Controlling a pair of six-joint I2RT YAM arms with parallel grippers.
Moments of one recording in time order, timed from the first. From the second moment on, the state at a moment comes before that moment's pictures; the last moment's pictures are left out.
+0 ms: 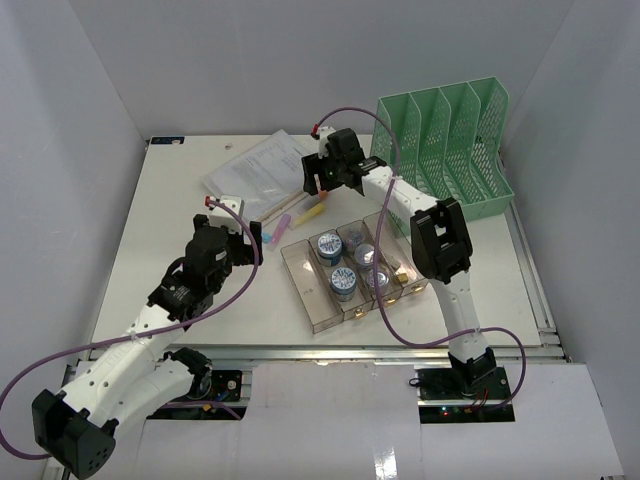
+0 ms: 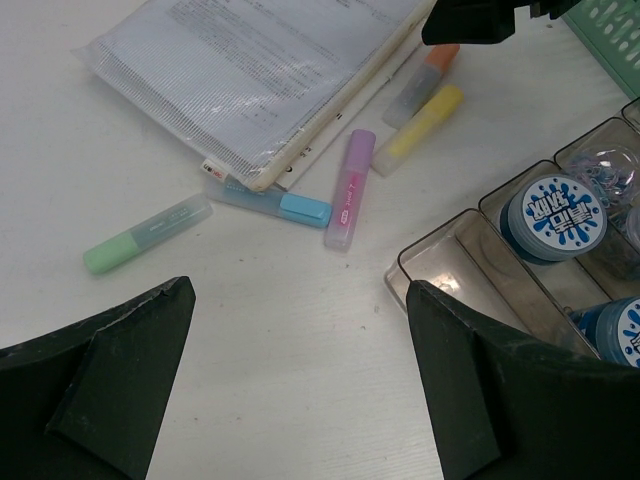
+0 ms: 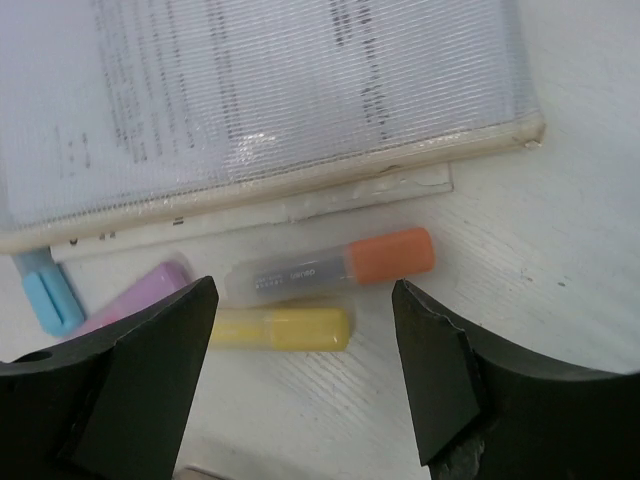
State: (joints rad) left arm -0.55 0.81 0.69 -0.23 -0.36 -0.12; right arm 0.57 2.30 1.98 -0.33 -0.22 0.06
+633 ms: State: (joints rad) left arm -0.55 0.85 0.69 -0.23 -0.36 -0.11; right arm 0.60 2.42 2.02 -0.32 0.20 0.47
